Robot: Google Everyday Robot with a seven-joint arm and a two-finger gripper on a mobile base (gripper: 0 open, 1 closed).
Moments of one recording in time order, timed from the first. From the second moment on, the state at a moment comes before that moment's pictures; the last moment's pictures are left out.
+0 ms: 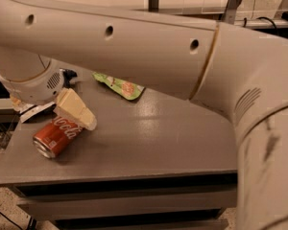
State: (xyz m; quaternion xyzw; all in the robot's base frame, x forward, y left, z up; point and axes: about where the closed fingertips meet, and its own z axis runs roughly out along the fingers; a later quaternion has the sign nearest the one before) arm 0.453 0.193 0.876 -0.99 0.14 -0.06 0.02
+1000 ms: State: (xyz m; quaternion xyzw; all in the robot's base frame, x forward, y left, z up) arm 0.476 0.178 0.852 -0.98 0.21 0.00 0.01
